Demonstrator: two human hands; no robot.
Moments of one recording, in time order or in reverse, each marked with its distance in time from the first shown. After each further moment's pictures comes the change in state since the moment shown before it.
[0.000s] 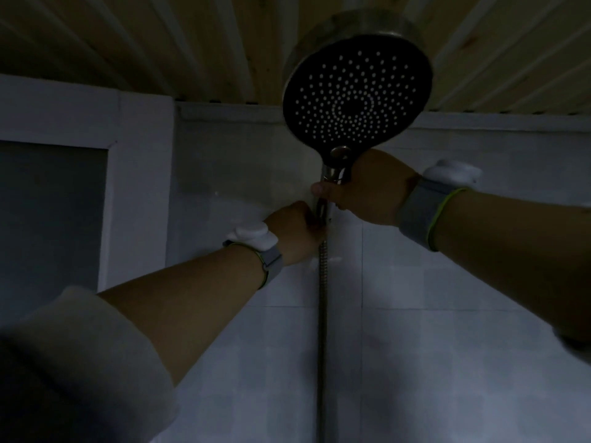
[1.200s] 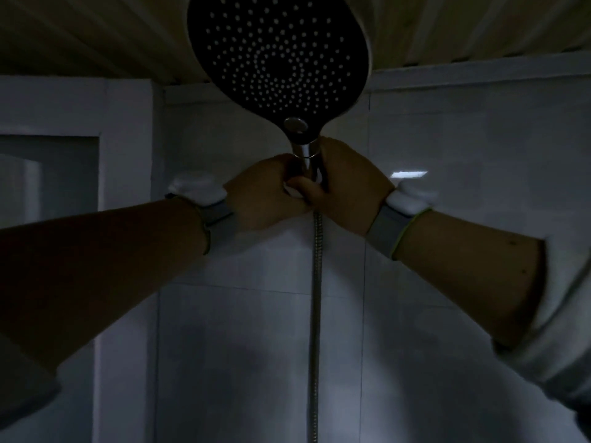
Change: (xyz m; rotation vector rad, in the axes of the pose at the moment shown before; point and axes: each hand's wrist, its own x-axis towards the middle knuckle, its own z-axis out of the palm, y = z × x) left_hand -0.030 0.032 -0.046 0.094 0.056 0.151; right_hand 0.015 0.046 0.071 0.299 0.402 -0.419
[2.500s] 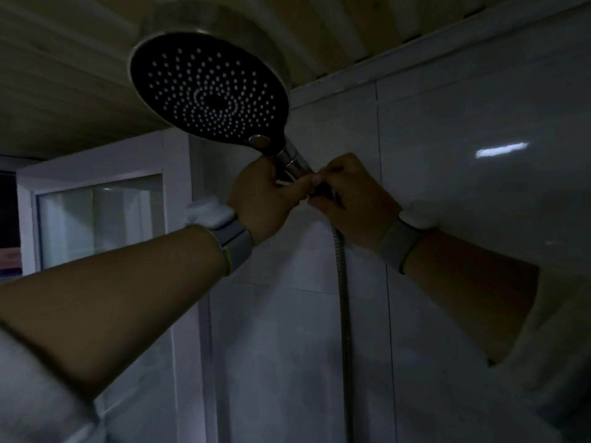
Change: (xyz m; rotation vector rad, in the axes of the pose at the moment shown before) left_hand -0.014 0.042 0.013 -0.049 0.402 -0.184; right_hand -0.030 0.045 0.015 0.393 -0.042 0.039
